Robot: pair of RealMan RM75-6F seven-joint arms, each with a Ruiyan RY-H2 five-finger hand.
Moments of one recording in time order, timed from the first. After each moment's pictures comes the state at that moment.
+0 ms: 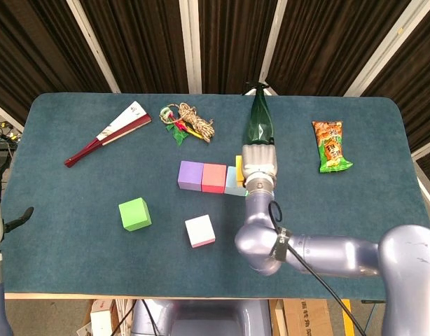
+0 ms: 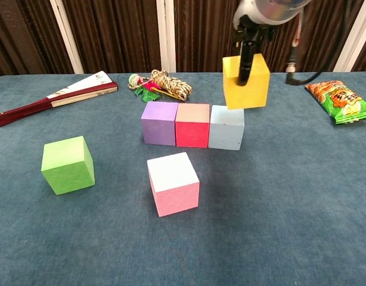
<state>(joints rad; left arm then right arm) -0.16 -1.35 -0.23 -1.40 1.34 1.58 0.09 1.46 -1.41 0.47 -1.64 0.45 1.31 -1.18</state>
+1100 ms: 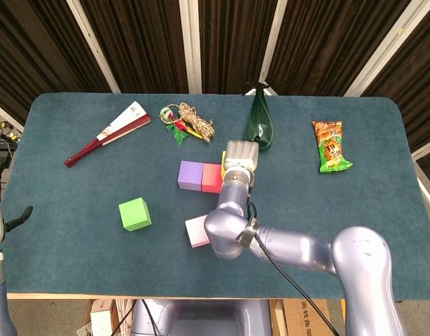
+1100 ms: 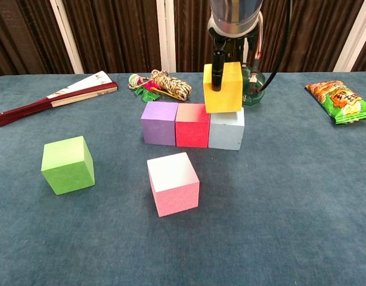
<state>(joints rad) -0.17 -1.37 -0.23 -1.39 1.34 1.59 0.11 1.50 -1.66 0.64 -1.31 0.44 1.35 -1.34</state>
